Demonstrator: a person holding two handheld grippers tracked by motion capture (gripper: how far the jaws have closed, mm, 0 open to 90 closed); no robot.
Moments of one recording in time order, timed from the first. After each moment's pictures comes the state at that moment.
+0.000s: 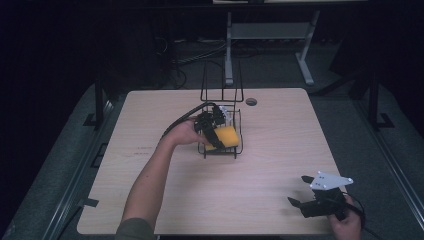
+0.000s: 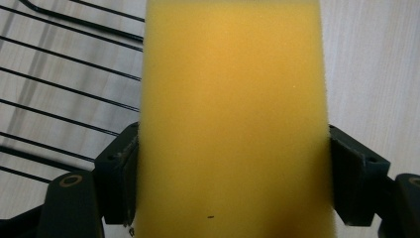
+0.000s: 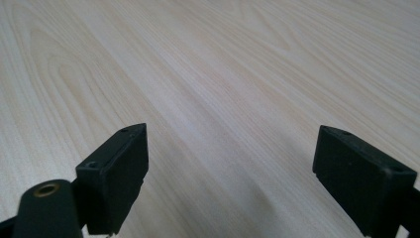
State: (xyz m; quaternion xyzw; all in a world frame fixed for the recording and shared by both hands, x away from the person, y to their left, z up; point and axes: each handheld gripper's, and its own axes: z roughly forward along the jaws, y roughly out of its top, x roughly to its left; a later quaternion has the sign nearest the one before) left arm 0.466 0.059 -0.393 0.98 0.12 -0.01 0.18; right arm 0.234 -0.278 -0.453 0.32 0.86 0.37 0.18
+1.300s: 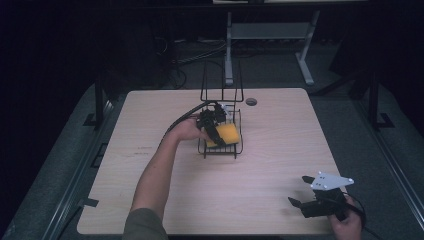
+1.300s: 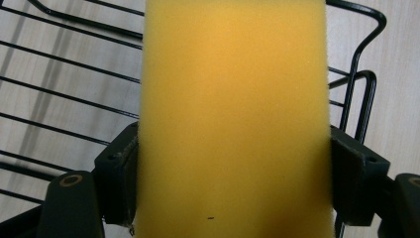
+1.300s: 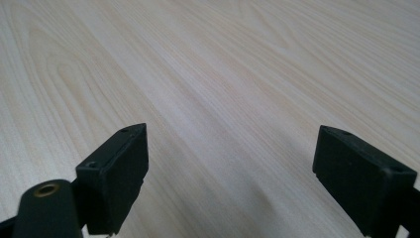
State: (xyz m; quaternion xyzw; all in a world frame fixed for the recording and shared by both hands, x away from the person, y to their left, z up) left arm 0.488 0.055 -0.408 0.98 0.12 -0.01 0.18; right arm 0.234 -0.279 -0.454 0.32 0.85 0.37 0.18
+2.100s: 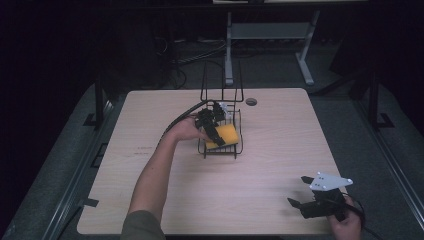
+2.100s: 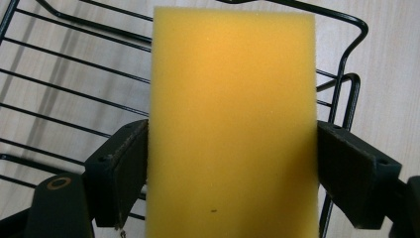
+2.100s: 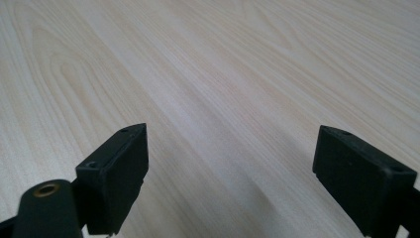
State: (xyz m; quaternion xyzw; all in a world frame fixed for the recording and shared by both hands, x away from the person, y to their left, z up) left arm 0.485 0.060 -0.401 0.97 0.13 -0.01 0.20; right arm 0.233 -0.277 -0.453 0.32 0.86 0.37 0.18
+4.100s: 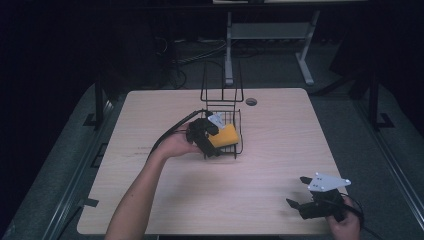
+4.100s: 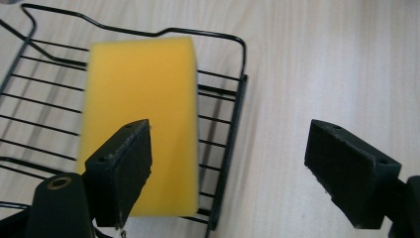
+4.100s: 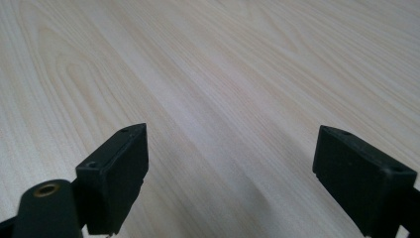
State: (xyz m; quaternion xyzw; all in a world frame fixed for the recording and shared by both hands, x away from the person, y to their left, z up) left arm 0.412 0.081 -0.375 0.96 0.08 0.05 0.27; right arm 0.231 -0.272 -0.452 0.31 0.86 0.36 0.18
